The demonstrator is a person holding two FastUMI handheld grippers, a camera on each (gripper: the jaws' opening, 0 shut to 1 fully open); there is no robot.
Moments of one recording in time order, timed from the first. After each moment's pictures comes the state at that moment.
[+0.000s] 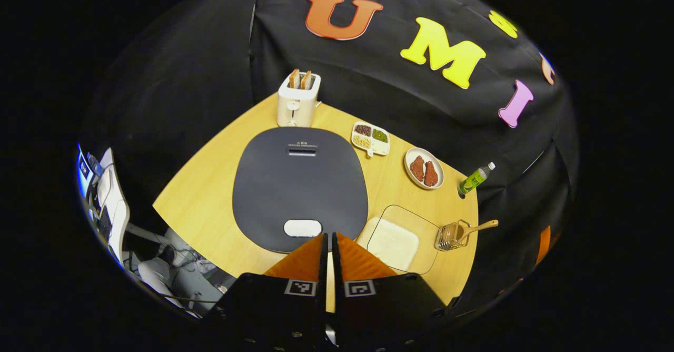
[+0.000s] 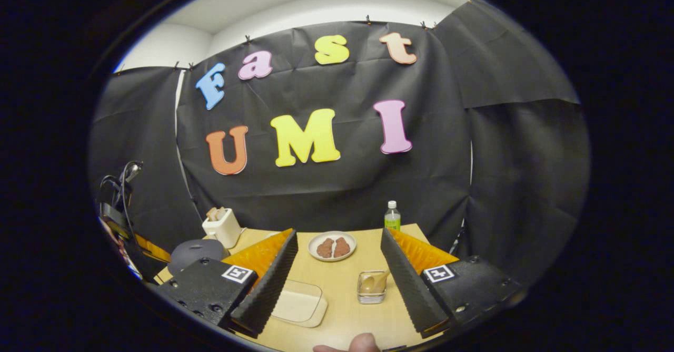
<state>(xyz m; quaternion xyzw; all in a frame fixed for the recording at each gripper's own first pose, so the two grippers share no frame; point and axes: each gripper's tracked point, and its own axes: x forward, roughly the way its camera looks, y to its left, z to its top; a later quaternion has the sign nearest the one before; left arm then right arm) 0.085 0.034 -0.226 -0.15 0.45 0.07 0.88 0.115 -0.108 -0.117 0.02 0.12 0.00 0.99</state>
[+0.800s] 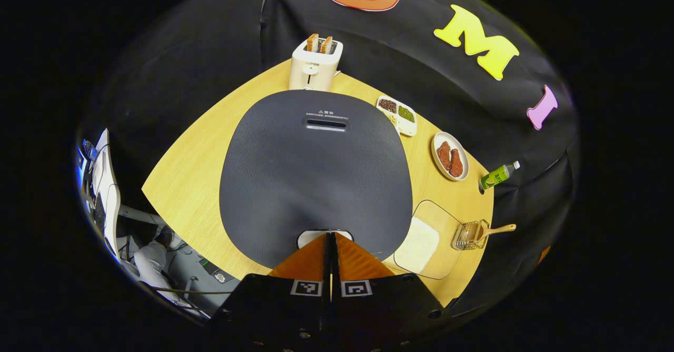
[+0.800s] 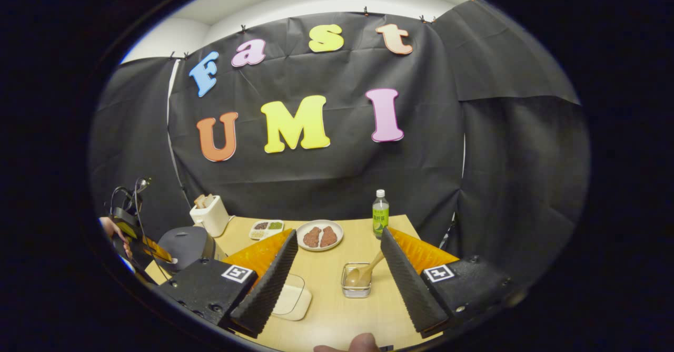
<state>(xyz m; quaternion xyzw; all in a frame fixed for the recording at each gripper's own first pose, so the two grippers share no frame) 0.097 0.058 -0.293 -0.17 0.51 0.08 0.84 0.118 -0.131 -0.142 0.01 0.14 -0.01 0.99</state>
